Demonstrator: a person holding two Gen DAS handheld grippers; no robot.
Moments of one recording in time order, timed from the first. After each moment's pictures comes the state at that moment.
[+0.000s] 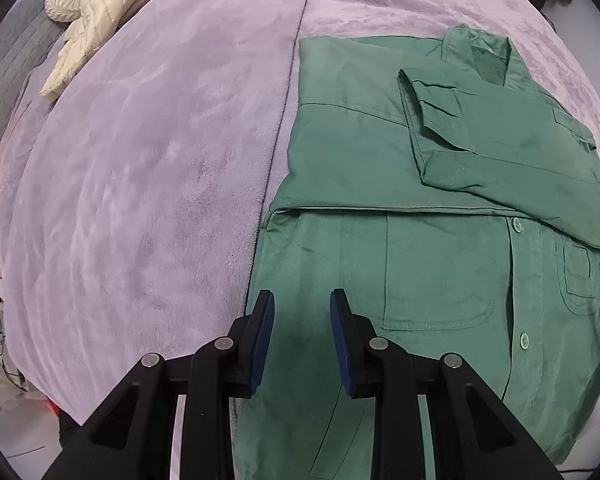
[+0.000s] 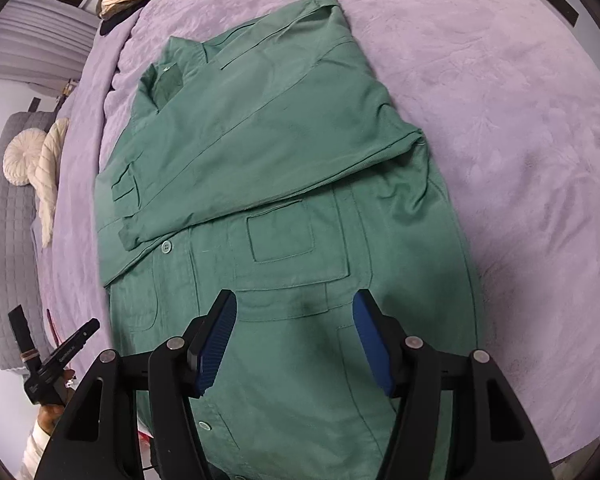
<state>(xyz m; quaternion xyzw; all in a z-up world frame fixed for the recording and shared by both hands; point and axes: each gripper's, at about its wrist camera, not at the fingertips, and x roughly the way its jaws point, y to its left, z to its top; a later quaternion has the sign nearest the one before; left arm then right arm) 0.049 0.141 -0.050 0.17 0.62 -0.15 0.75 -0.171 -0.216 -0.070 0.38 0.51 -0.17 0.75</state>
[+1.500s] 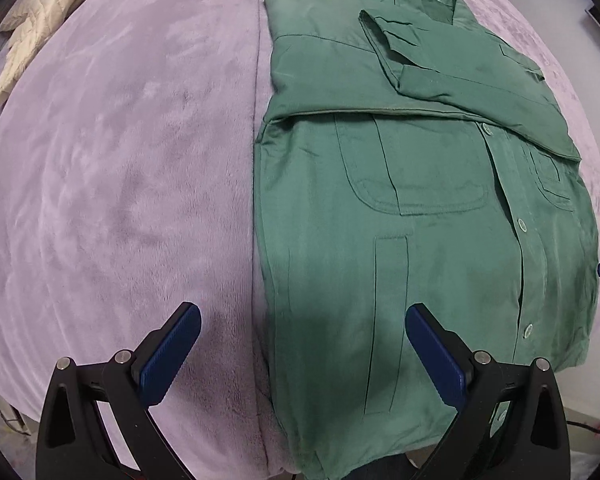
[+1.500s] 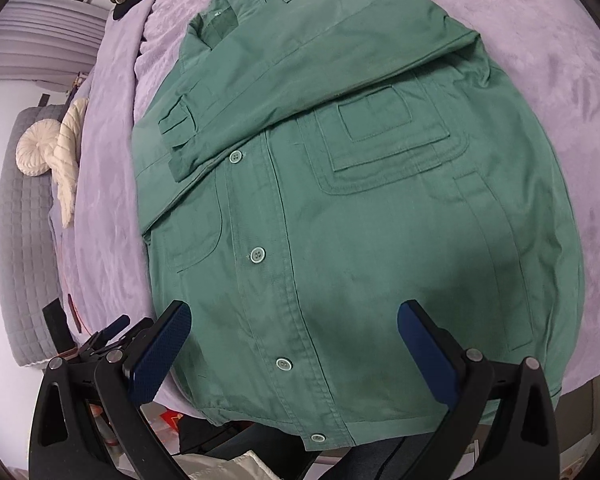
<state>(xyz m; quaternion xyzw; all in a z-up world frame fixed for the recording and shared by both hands) 0.022 0.201 -0.068 0.17 0.65 -0.26 0.69 -0.177 -0.104 -0.069 0.43 0.52 -0.15 0.73</state>
